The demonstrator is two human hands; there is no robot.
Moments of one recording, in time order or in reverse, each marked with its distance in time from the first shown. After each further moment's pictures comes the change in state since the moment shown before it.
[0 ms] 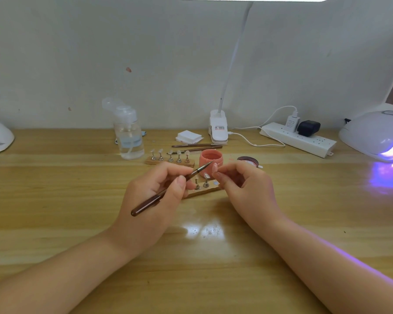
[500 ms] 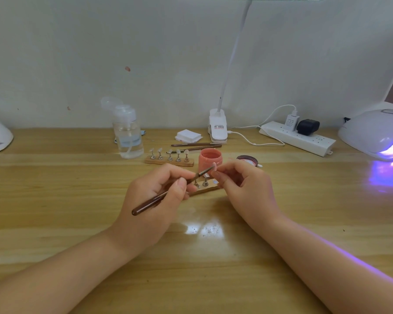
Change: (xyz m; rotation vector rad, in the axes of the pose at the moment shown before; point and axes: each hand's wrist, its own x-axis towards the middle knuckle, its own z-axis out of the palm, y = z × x) left_hand 0.000 -0.002 0.000 0.053 -0.018 0.010; right_hand 0.000 -0.001 0.000 -0.006 -0.016 -0.032
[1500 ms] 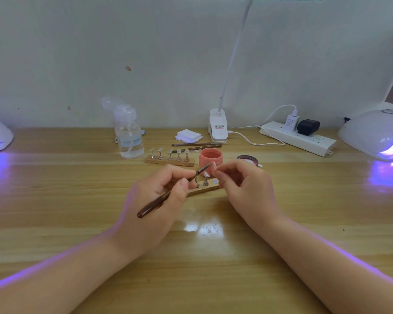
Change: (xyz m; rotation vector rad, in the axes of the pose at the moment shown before) left_hand -0.002 -0.001 0.001 0.061 0.009 -0.004; right_hand -0.001 0.000 0.000 -0.084 0.030 -0.011
